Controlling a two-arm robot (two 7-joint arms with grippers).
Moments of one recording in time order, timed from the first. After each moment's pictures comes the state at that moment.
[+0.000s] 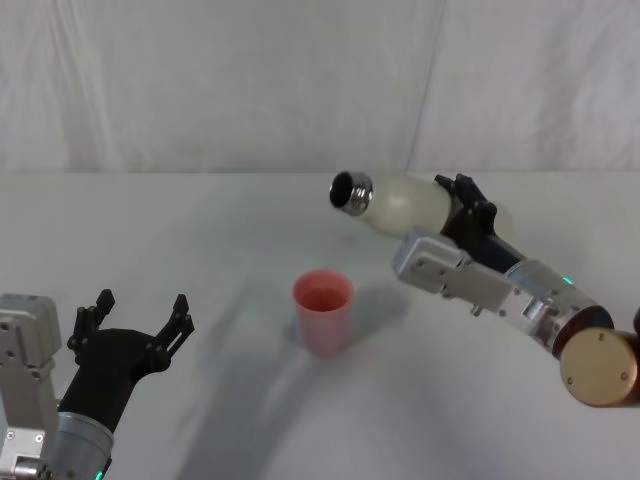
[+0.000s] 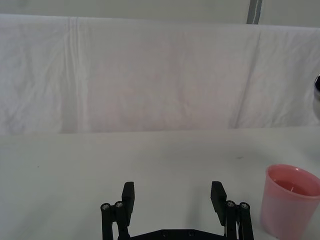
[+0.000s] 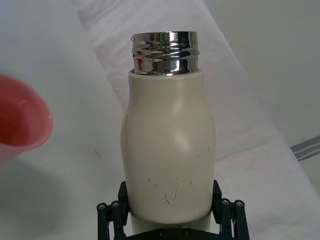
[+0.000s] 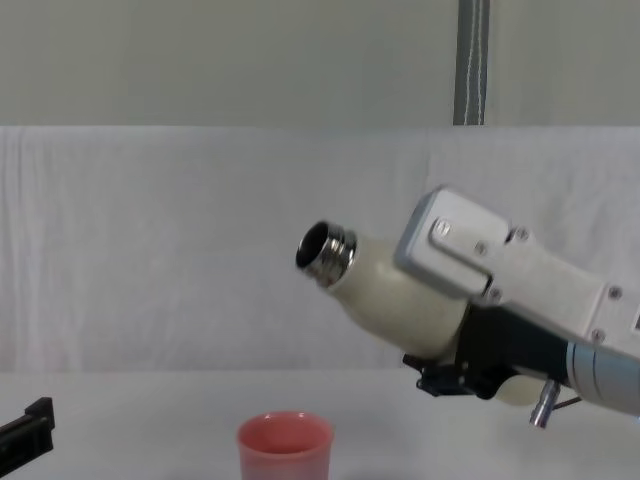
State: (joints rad) left arm 0.27 0.24 0.04 -1.85 -0.25 -0.02 -0.02; right arm 0.37 0.30 -0.52 -1.48 -0.59 0.04 0.18
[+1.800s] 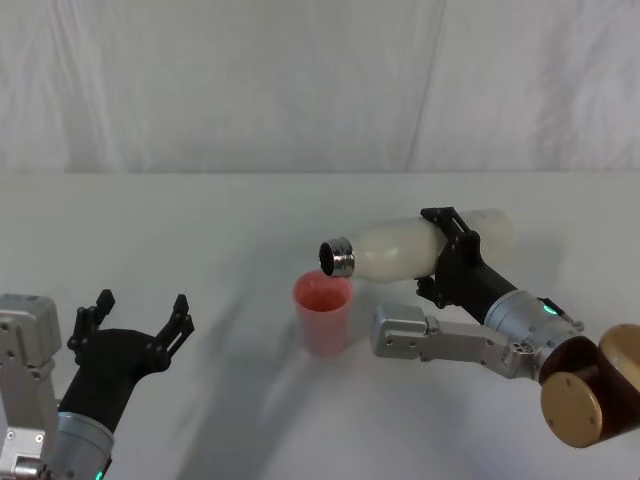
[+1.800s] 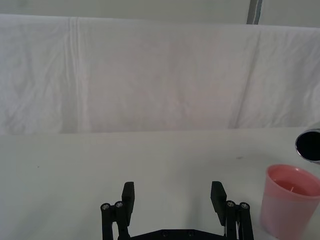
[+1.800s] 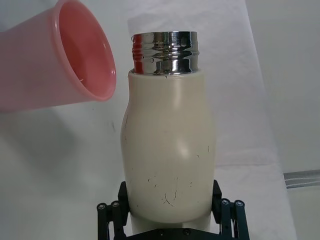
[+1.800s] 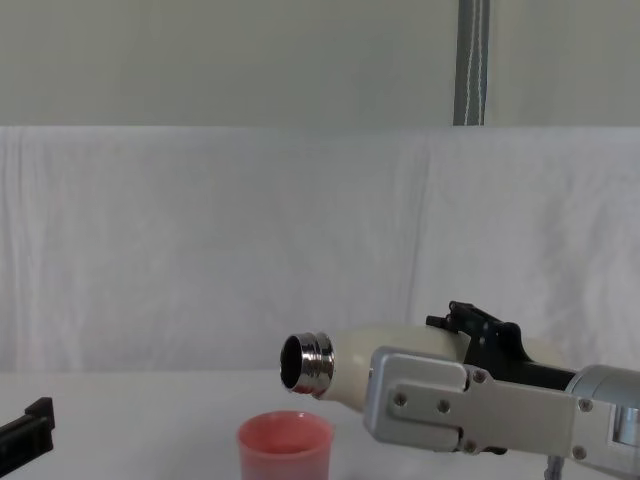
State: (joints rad) left arm 0.27 0.24 0.04 -1.85 -0.25 -0.02 -0.02; right arm 0.38 0.33 -0.61 -1.42 -0.86 0.03 0.10
